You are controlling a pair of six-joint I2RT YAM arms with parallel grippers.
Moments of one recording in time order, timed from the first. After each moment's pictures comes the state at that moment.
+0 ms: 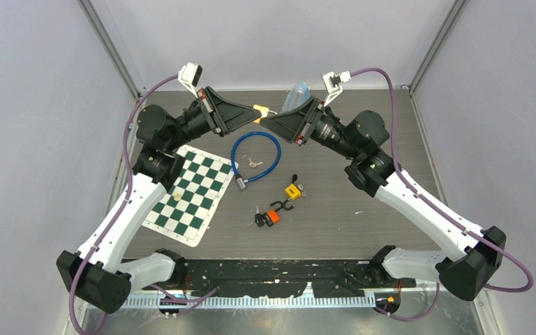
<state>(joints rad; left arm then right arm) -0.41 1.14 1.17 0.35 0.73 -1.26 0.69 1.19 1.16 0.37 -0.42 0.93</state>
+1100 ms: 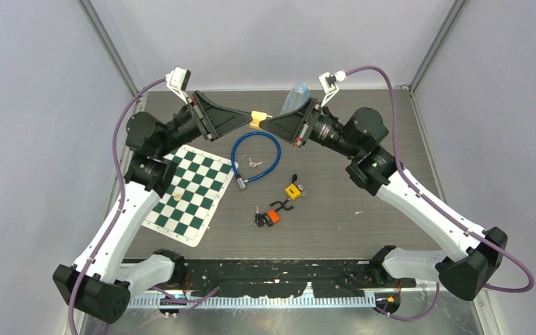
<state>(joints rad) -0.35 1.07 1.13 0.34 0.76 -1.19 0.69 1.20 1.19 0.27 -0.44 0.91</state>
